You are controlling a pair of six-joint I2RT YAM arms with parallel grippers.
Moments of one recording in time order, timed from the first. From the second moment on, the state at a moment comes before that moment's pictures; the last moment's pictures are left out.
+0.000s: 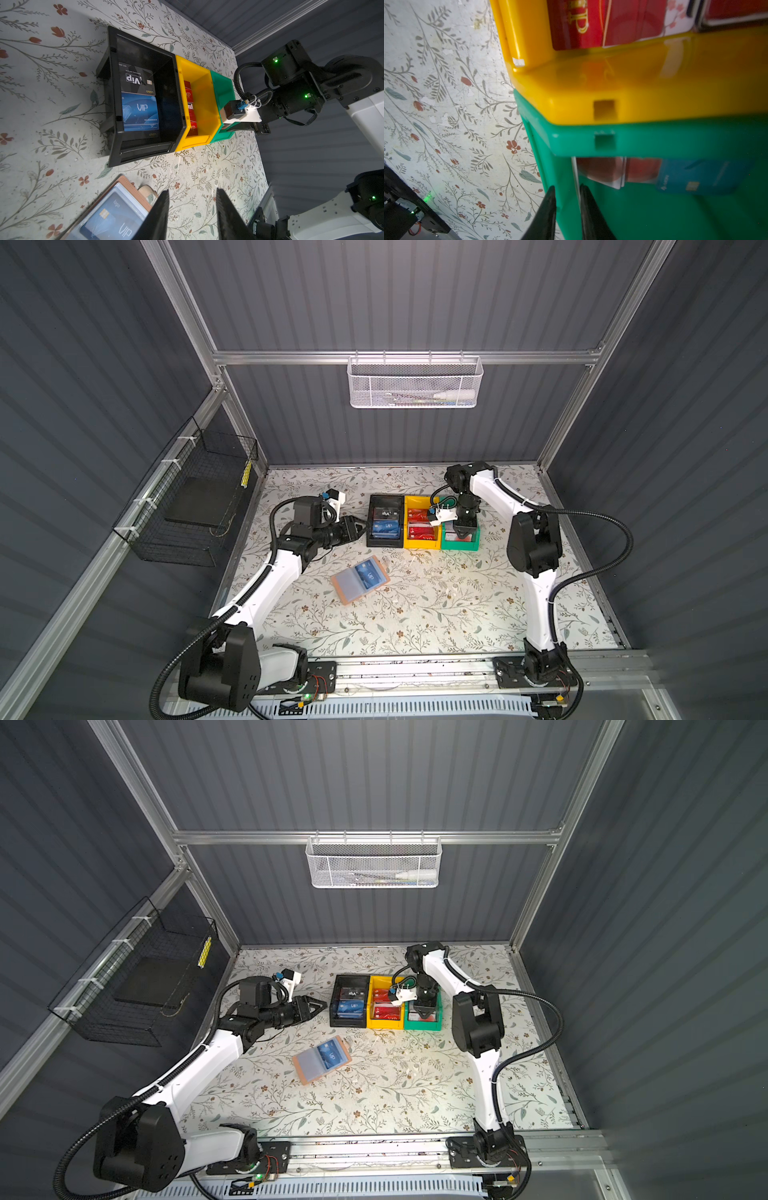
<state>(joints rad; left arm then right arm) -0.24 1.27 0.87 -0.22 0.63 -0.53 0.35 2.23 1.97 -1.43 -0.02 -1.06</state>
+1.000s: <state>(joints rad) -0.23 1.30 0.71 -0.43 0.47 -0.60 0.75 1.82 1.48 -0.76 -0.18 -0.24</state>
